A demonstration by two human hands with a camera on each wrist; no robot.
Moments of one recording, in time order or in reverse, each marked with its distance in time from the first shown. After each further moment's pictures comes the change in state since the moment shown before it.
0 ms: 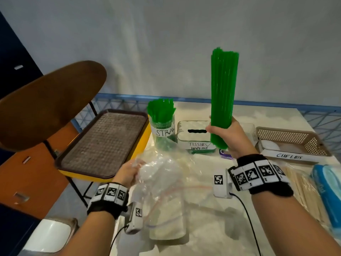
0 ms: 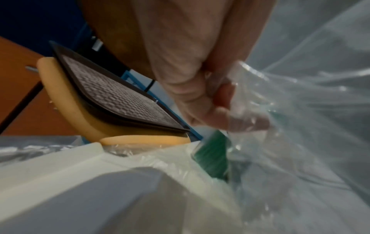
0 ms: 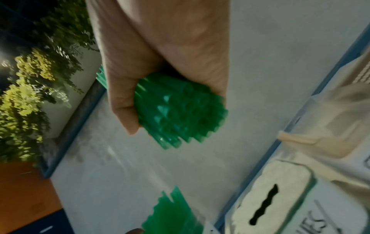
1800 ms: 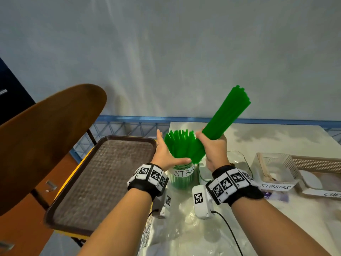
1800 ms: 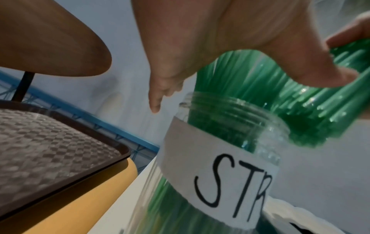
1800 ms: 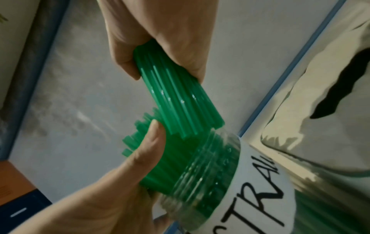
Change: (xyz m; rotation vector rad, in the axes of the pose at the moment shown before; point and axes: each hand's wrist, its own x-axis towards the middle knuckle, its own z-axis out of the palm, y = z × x) left_hand 0.139 0.143 0.035 0.429 -0.131 0.335; right_hand 0.140 0.016 0.137 0.311 0.341 -0.072
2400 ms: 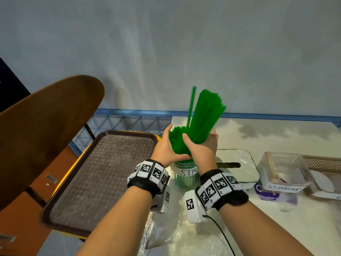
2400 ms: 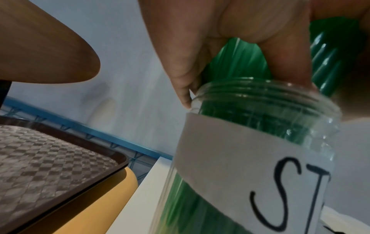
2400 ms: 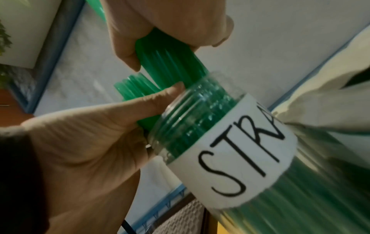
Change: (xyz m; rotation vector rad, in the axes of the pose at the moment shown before) left_hand 0.021 -0.009 -0.001 0.142 0.028 0.141; right_hand -0.003 0.024 0.029 -0.384 0.036 -0.188
